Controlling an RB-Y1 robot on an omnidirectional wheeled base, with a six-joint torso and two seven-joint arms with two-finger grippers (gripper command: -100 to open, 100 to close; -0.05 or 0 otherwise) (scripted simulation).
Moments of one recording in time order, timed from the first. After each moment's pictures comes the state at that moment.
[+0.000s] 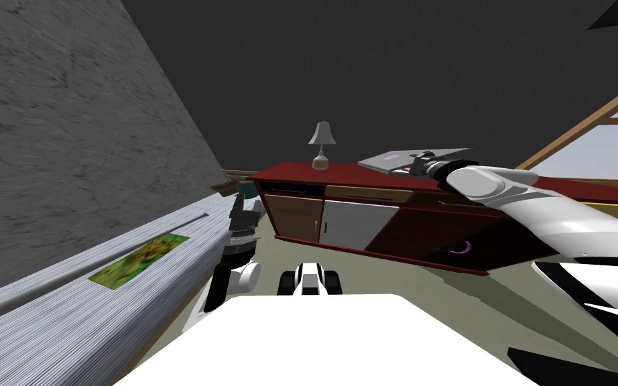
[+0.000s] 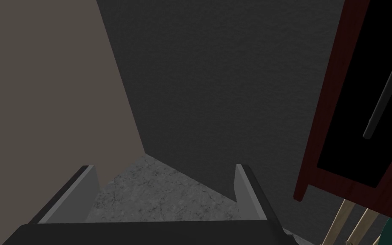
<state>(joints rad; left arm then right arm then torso) 0.48 0.04 -0.06 -2.25 0.06 -0.46 0.04 -0.45 -1.33 -0.02 -1.21 1.90 -0.33 0.24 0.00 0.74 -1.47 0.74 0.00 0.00</state>
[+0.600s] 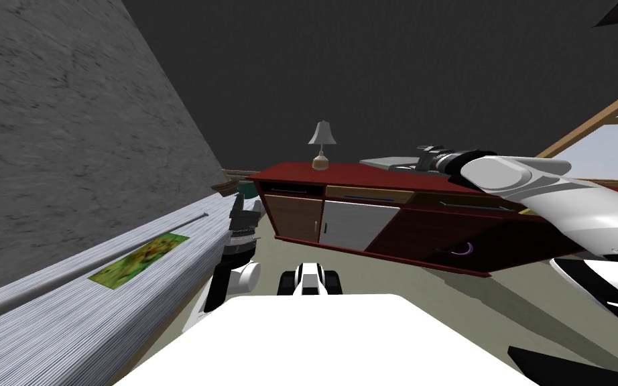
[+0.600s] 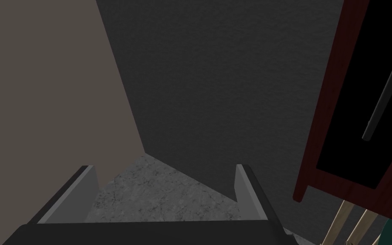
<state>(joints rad) 0.48 0.04 -0.06 -2.25 0.06 -0.46 0.04 -0.48 -1.39 -0.04 -1.20 1.86 -0.40 0.24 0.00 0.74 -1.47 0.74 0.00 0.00</state>
